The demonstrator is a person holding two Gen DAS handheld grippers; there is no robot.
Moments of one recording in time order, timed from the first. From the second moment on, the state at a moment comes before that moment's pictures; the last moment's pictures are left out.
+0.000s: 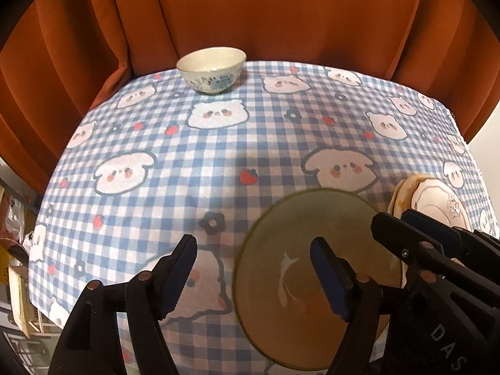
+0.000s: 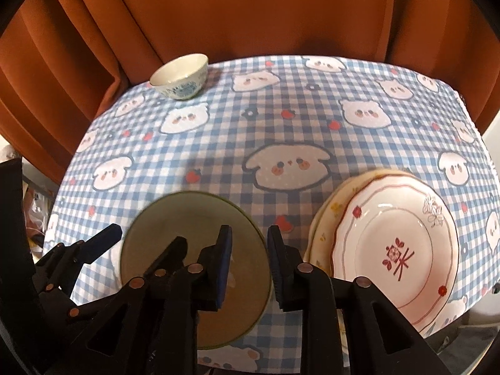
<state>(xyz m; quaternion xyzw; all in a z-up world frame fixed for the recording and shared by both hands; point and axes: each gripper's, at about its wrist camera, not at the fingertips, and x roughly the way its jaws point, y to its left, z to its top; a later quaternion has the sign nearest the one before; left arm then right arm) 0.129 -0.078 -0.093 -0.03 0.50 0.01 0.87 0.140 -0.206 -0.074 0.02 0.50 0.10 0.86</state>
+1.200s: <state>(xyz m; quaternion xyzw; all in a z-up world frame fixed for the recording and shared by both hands) 0.341 0.050 -0.064 -0.01 0.43 0.04 0.90 0.343 -0.086 -0.034 0.03 0.42 0.05 0.90</state>
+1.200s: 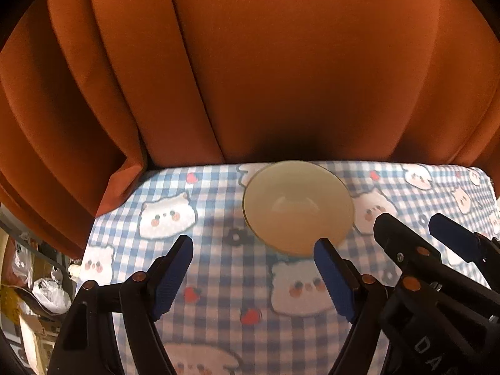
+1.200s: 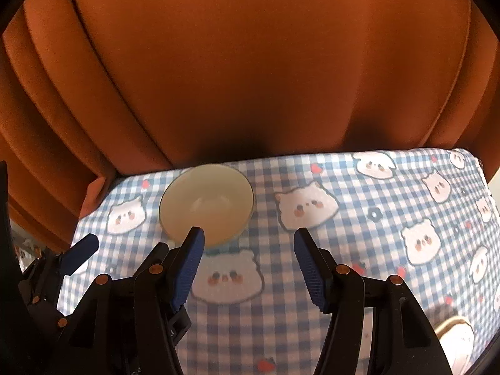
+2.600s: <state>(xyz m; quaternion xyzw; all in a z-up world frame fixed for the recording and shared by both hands) 0.434 0.061 -0.140 -0.03 0.47 0.00 0.88 0.449 -0.063 -0.116 0.05 0.45 0.01 0.89</state>
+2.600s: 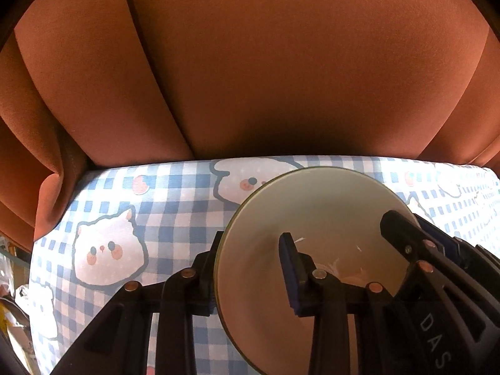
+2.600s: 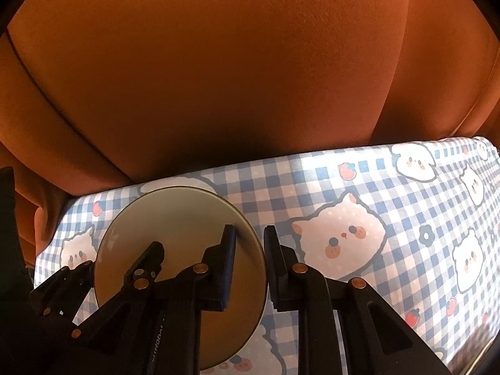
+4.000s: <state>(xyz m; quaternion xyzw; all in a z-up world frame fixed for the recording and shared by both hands) 0.244 -0.023 -0.034 -0.03 0.41 0.05 0.91 0.266 -0.134 -0.013 0.03 0.41 0.06 0.91</state>
